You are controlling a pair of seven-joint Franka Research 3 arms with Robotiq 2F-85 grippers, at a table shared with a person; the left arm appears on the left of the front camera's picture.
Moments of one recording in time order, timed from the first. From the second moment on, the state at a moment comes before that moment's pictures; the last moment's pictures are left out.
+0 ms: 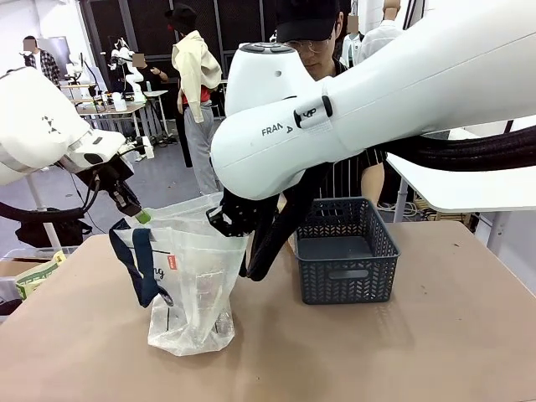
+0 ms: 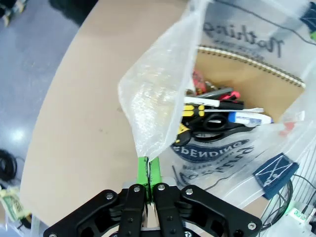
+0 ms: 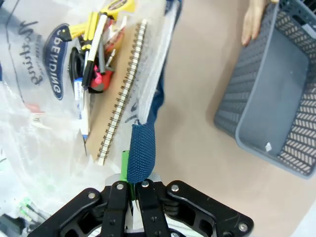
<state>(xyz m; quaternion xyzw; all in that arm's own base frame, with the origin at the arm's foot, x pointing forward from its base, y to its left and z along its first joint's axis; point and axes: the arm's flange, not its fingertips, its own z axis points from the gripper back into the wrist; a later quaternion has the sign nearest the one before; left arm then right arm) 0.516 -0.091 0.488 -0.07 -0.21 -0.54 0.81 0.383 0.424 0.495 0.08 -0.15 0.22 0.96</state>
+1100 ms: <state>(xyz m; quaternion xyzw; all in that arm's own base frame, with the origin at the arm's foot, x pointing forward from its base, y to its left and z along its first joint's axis) 0.576 -0.108 0.479 -0.35 -0.18 -0.44 0.81 0.395 0.487 0.491 0.05 -0.16 0.45 0.88</state>
